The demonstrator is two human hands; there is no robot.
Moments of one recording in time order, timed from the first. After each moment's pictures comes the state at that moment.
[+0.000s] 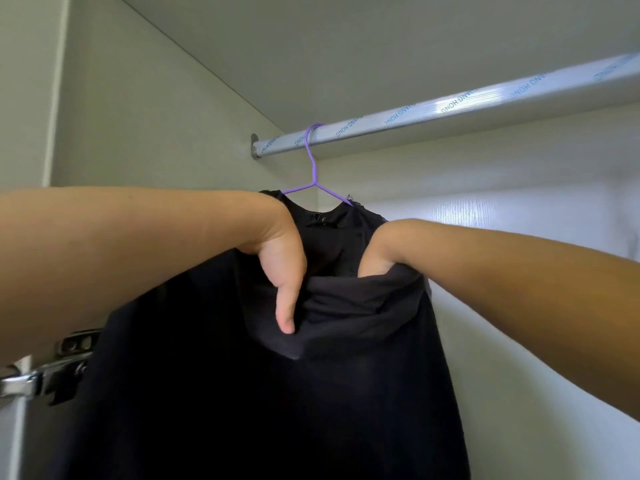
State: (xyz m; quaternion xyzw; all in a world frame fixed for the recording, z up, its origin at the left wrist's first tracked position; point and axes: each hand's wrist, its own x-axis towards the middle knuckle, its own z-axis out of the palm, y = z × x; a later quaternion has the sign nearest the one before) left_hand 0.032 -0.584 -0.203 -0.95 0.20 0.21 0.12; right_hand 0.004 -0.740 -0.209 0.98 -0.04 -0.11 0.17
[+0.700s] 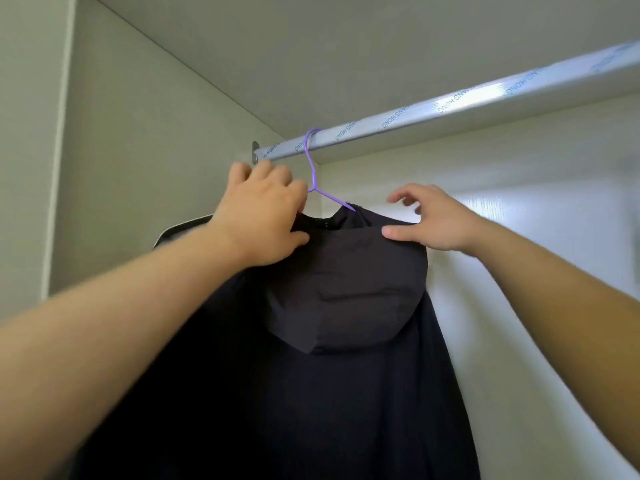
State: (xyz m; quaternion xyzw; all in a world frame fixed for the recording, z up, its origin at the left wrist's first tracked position) left_hand 0.041 -0.556 -0.219 -0.79 0.19 -0.57 0.13; right_hand 0.038 -0.845 -0.219 0.88 0.13 0.39 -0.24
